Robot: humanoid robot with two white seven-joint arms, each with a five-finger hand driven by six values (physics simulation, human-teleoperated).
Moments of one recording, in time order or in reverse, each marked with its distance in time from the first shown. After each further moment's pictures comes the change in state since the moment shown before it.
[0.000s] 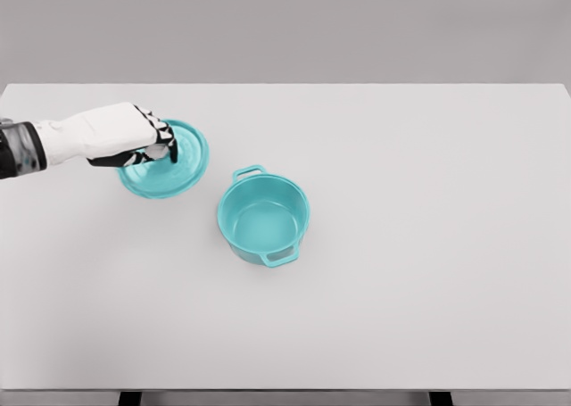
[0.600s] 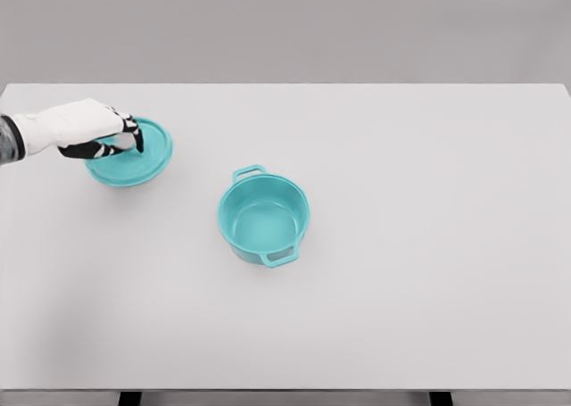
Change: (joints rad) left arm -0.072 -0.016 0.000 0.259 -0.039 0.000 0.000; right arm 0.000 0.000 0.000 0.000 0.000 0.000 0.000
